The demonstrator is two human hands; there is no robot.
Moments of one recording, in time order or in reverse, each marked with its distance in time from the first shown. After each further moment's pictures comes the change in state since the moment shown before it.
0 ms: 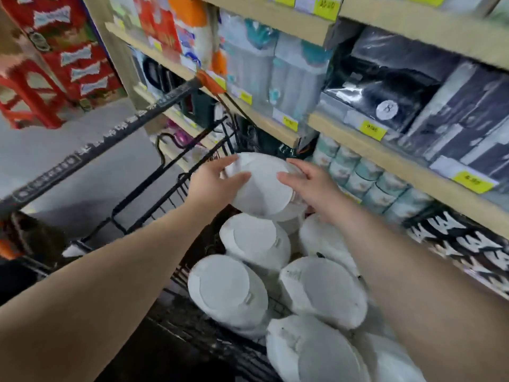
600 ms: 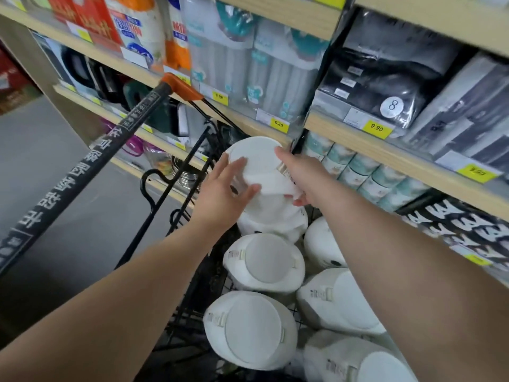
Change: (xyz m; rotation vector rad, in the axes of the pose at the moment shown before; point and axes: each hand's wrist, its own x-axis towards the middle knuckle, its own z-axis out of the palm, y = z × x) left_hand 0.094 -0.037 0.006 0.184 -0.276 0.354; right_hand 0.082 -0.044 0.045 0.033 0.321 0.438
